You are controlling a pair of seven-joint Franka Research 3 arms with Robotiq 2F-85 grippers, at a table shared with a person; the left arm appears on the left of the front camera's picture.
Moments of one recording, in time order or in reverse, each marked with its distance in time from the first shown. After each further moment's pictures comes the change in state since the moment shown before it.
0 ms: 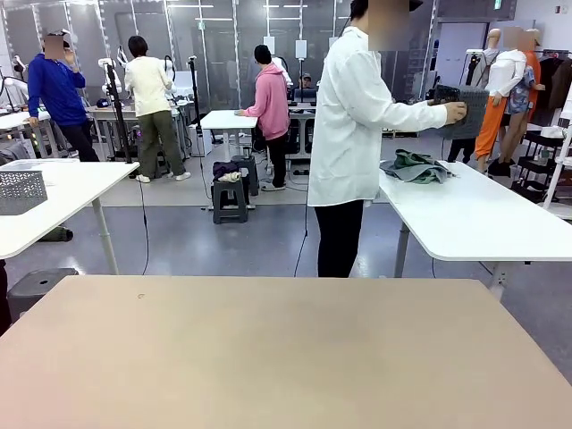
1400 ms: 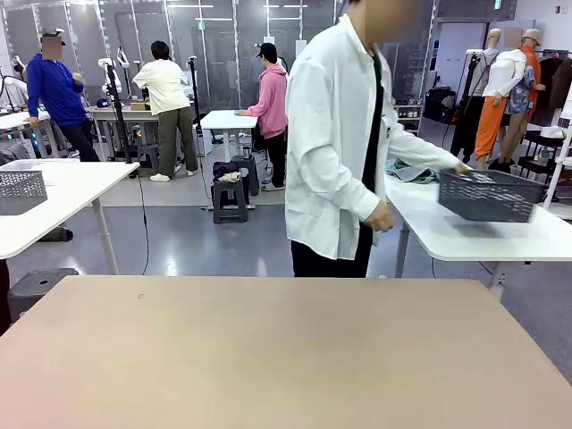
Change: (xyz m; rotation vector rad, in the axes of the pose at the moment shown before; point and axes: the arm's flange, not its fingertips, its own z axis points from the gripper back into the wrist) left arm 0.000 0.000 0.000 0.000 0.000 0.000; right arm 0.000 0.000 0.000 -0.001 0.000 -0.001
